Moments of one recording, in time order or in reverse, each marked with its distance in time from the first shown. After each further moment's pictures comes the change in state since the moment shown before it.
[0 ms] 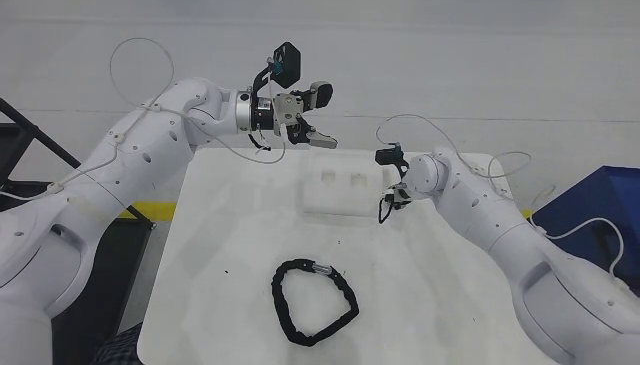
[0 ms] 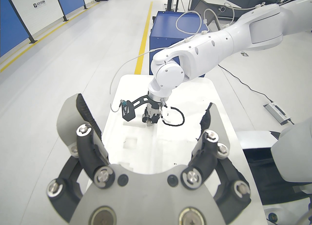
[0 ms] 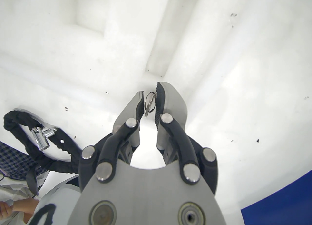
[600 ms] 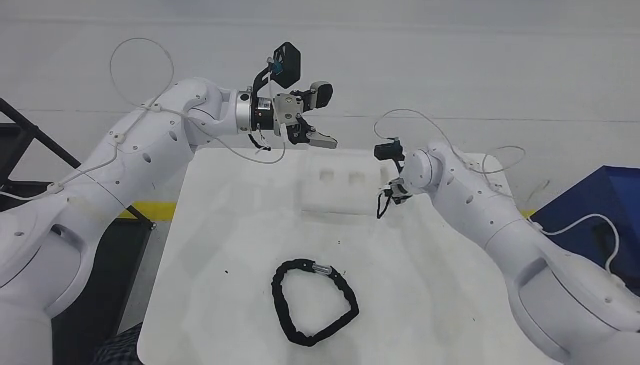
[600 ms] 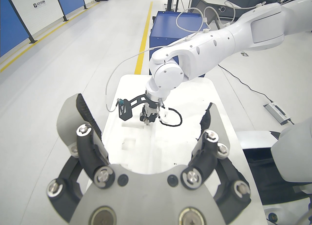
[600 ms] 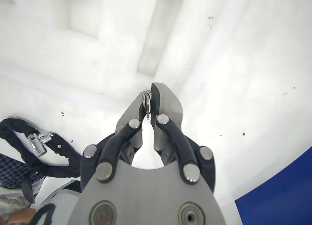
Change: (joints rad) left arm 0.000 0.000 0.000 0.000 0.000 0.000 0.000; right arm 0.021 -0.019 0.027 -0.009 -0.078 0.042 0.027
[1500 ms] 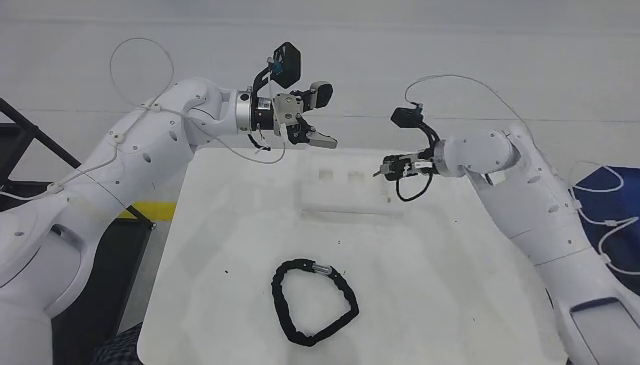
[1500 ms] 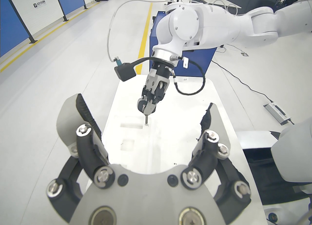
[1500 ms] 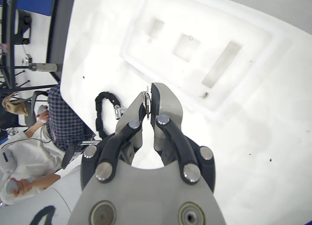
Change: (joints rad) left arm 0.000 0.000 0.000 0.000 0.000 0.000 0.000; right arm -0.241 0.231 0.529 -0.534 0.210 -0.207 0.148
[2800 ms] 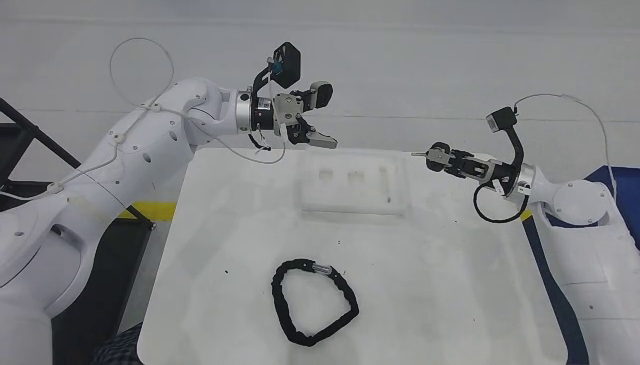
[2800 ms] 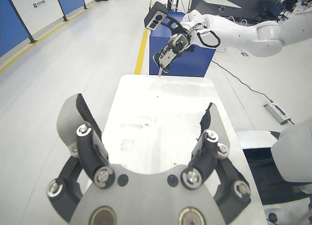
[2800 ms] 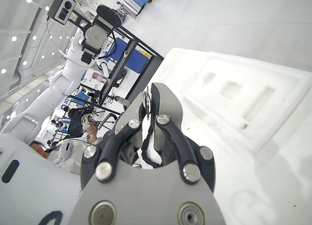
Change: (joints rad) left arm 0.000 0.000 0.000 0.000 0.000 0.000 0.000; right arm -0.324 0.097 0.398 -0.107 0.448 -0.369 -0.097
